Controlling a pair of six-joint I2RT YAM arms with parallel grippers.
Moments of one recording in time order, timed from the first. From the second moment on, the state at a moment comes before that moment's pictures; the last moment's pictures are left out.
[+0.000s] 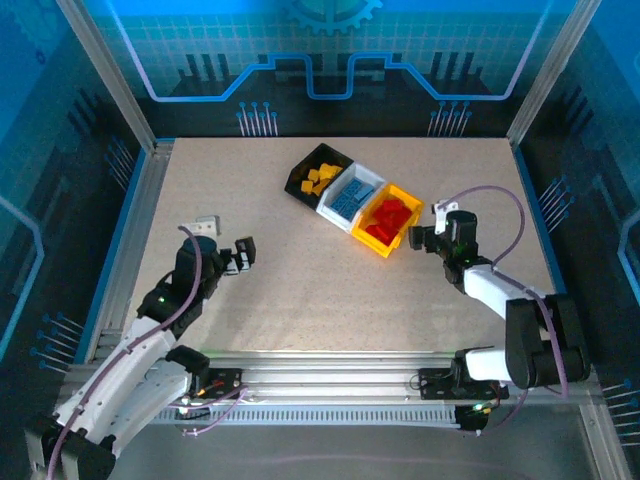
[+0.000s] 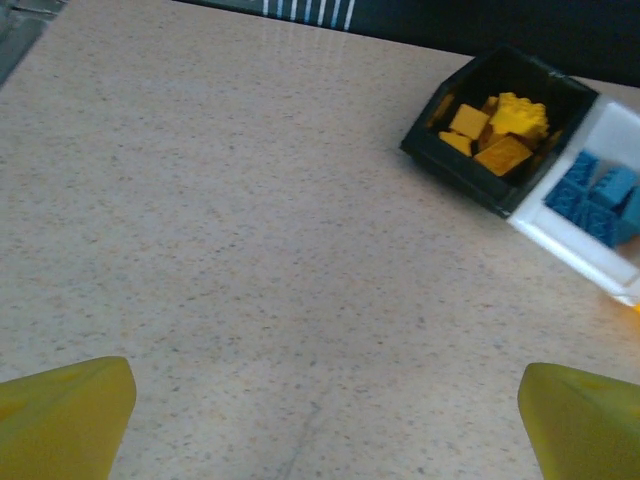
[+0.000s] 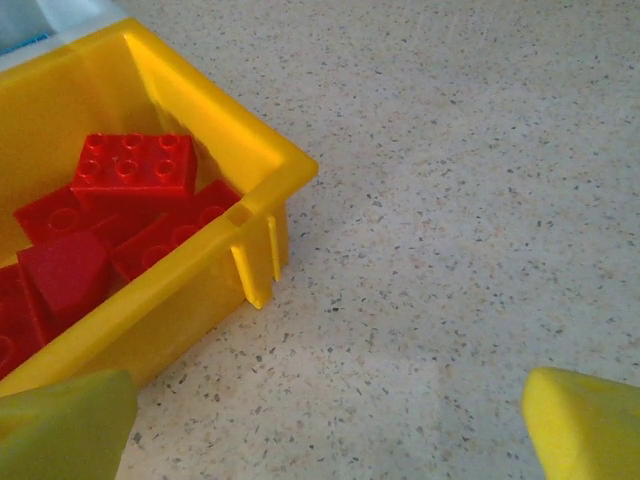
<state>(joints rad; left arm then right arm) -0.35 0.72 0.56 -0.37 -0.31 -0.37 0.09 1.35 0.53 0.24 0.07 -0.03</state>
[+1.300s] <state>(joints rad) -0.14 1.41 0.45 0.53 -0.30 -0.09 0.07 1.50 0.41 0.65 -0.03 -0.06</state>
